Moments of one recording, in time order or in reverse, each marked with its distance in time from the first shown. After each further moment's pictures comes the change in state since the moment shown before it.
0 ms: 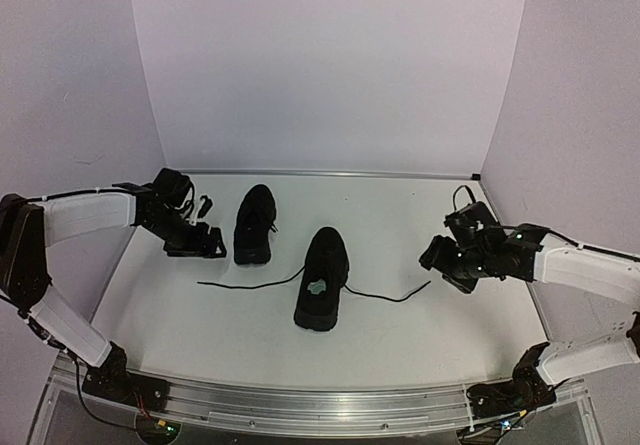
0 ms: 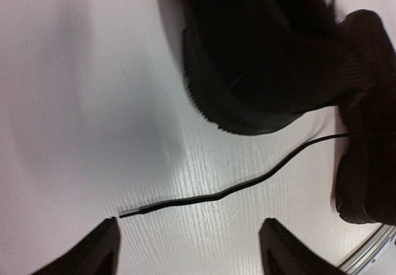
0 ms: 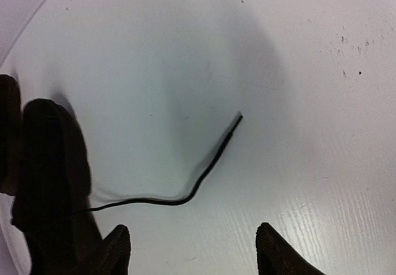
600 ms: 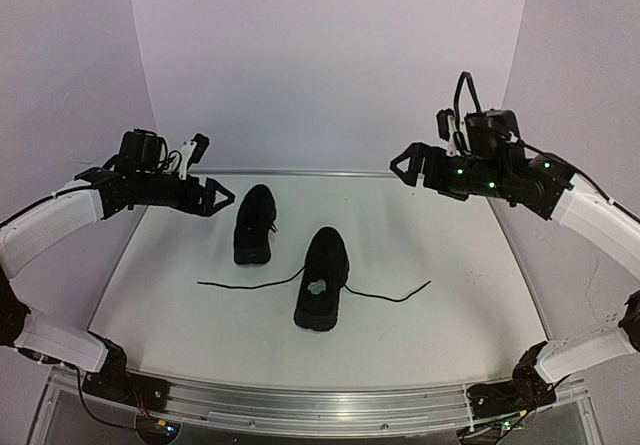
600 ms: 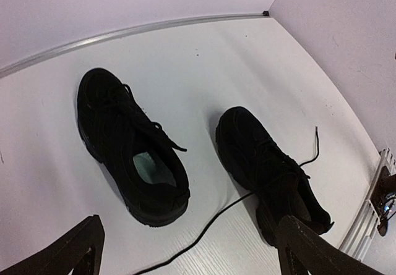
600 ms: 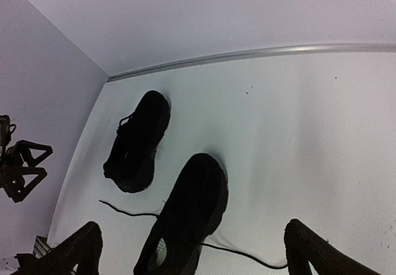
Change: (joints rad) left arm -0.003 -0.236 0.101 0.189 0.172 0.151; right arm 0.000 0.066 0.543 0.011 -0.128 -0.522
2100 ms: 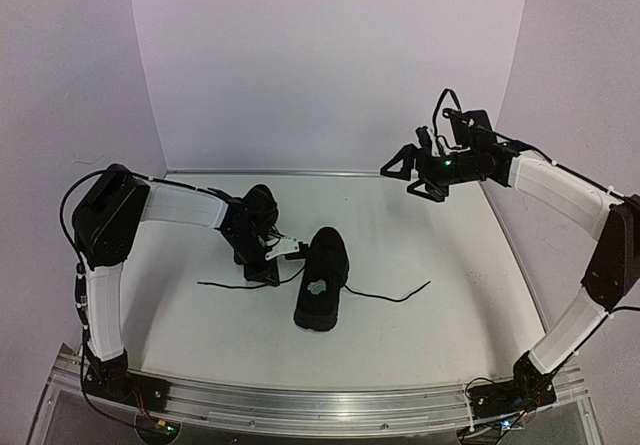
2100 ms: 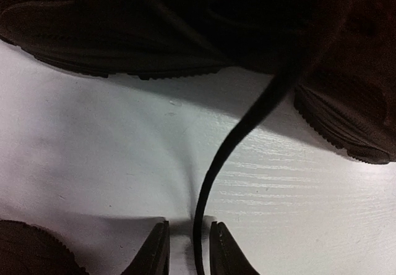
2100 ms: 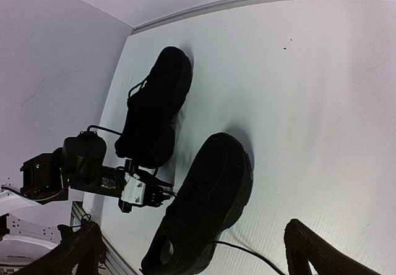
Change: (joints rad) left arm -0.304 0.766 0.284 -0.205 -0.064 0.779; right arm -0.286 0.330 0.118 0.028 -0.595 -0.036
